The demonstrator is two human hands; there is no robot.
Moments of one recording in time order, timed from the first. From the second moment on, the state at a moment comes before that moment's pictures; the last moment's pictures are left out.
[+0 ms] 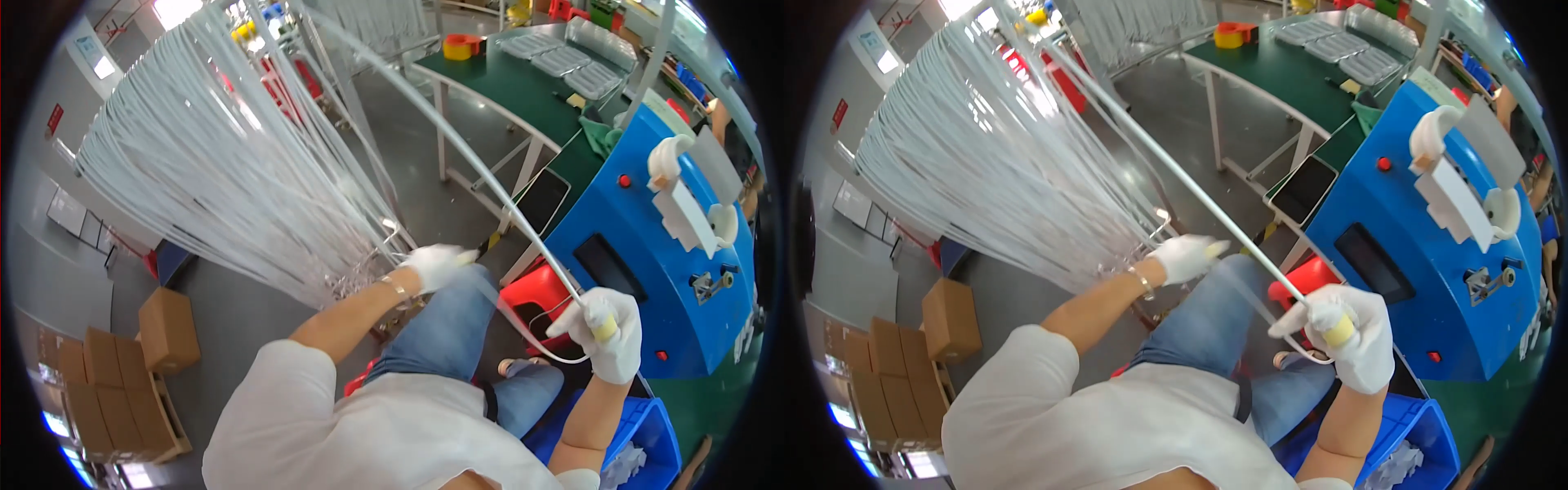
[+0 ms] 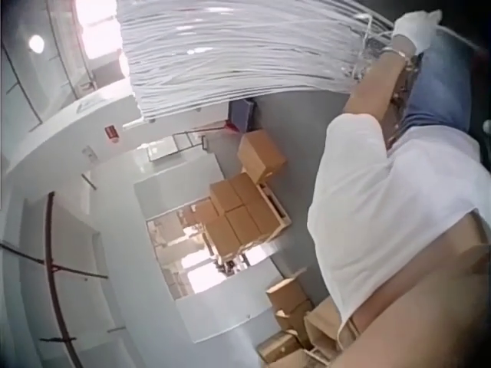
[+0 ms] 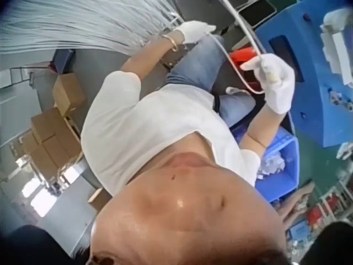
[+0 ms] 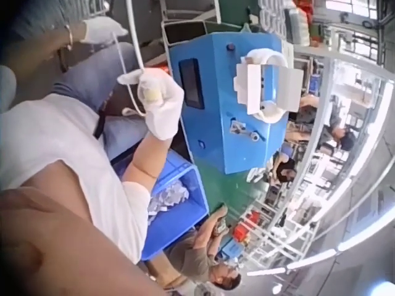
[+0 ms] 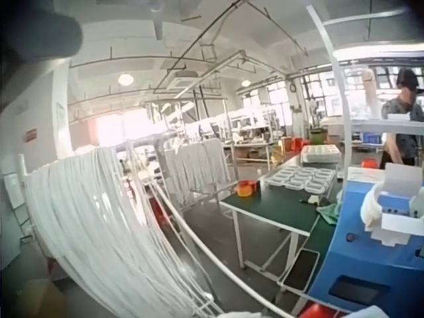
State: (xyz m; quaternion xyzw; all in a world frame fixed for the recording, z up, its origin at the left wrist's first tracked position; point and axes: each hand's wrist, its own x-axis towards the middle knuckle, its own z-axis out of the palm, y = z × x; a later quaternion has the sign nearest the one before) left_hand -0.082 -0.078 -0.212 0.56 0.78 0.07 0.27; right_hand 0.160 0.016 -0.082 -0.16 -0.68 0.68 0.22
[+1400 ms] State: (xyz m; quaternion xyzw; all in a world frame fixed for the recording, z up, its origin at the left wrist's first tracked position) left_hand -0.067 -0.060 -0.132 0.53 0.21 0.62 0.54; right_hand 0.310 0.019 -0.220 -0.58 -0.66 0.27 0.40
